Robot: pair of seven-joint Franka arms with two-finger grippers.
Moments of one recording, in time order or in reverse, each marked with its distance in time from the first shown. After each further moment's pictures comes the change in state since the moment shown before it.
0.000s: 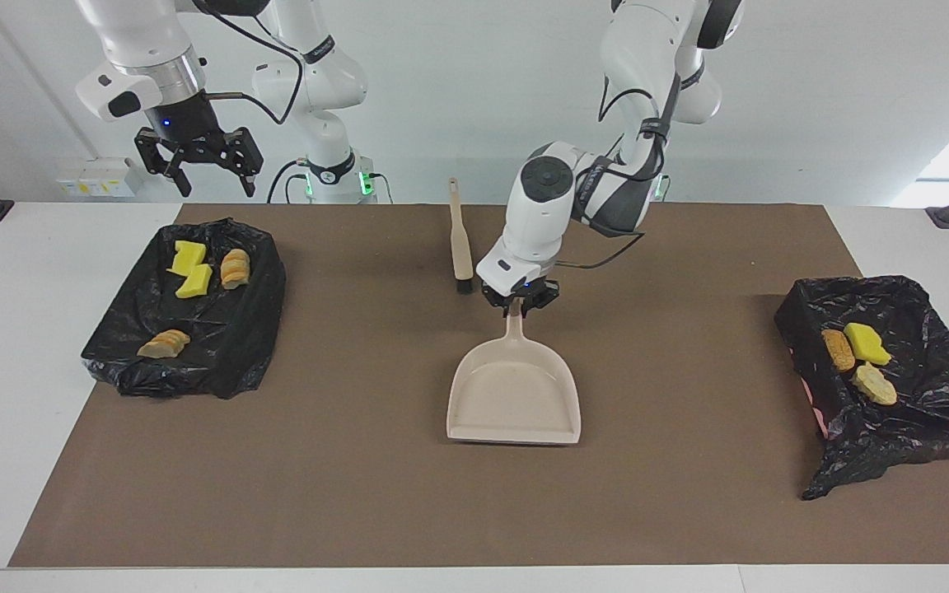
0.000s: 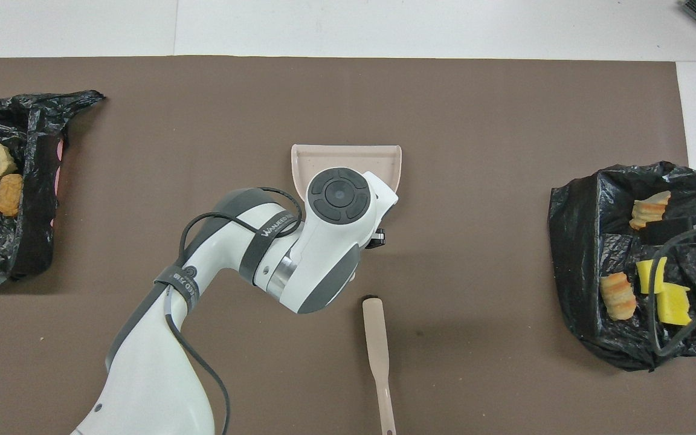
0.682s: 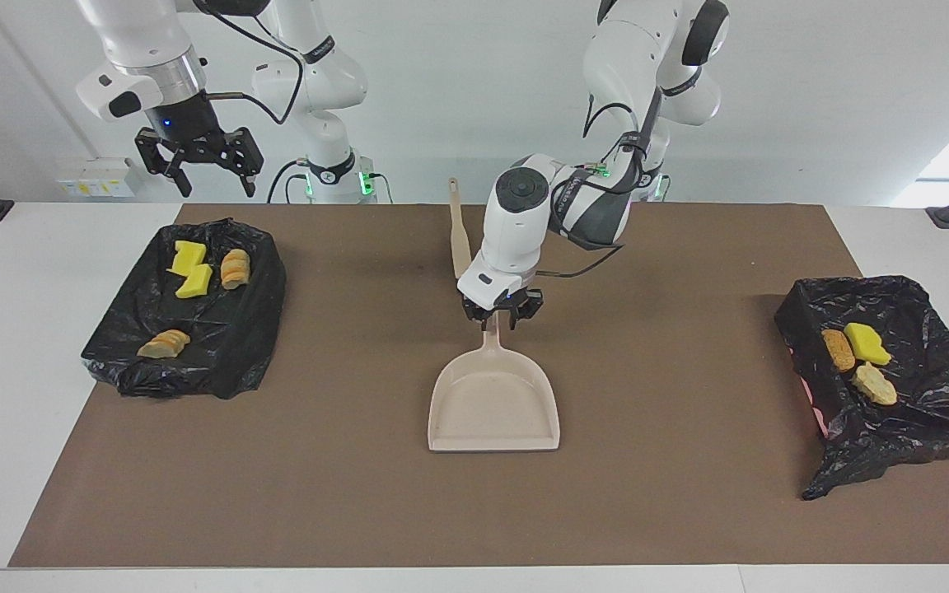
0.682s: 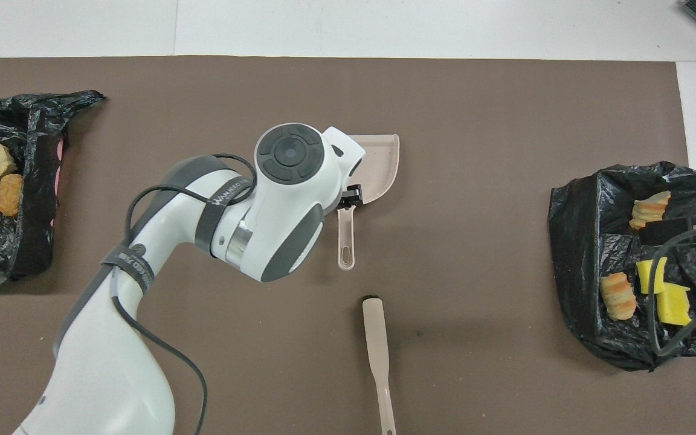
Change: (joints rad) left arm 0.083 -0.032 0.049 0.058 0.006 -0.003 0.006; right arm 0.000 0.000 0.000 0.000 0.000 0.000 0.000
